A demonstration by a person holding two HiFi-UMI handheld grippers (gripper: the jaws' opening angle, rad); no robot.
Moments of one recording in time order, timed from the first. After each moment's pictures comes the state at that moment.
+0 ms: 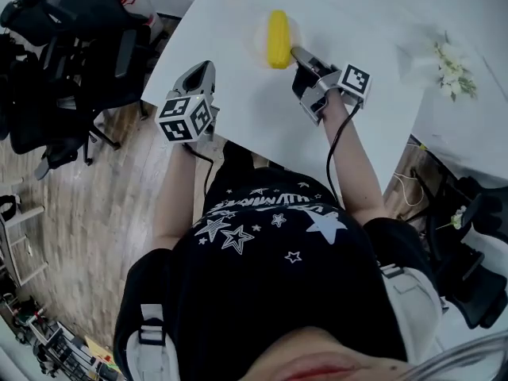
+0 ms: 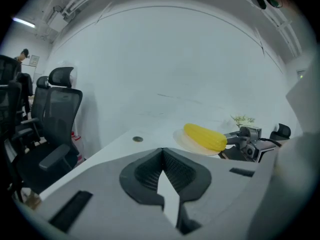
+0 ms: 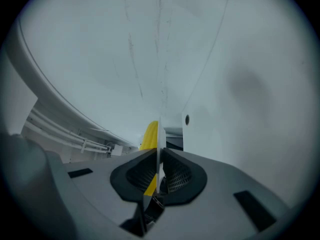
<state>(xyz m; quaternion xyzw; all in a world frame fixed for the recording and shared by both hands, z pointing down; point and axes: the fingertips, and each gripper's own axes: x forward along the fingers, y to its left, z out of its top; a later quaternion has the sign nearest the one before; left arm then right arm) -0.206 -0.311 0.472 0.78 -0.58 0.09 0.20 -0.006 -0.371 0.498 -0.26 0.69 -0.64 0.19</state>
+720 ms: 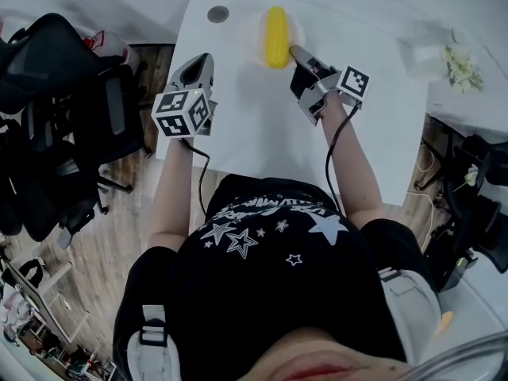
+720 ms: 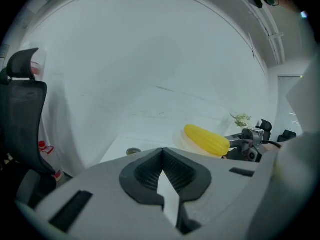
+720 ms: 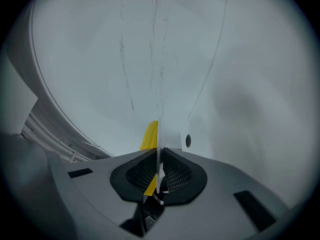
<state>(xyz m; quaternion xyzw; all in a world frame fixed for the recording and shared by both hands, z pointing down) -0.240 -0.480 0.492 0.86 -0.47 0.11 0.19 -0.039 -0.475 0.520 -0.35 0.67 -0.60 0.26</state>
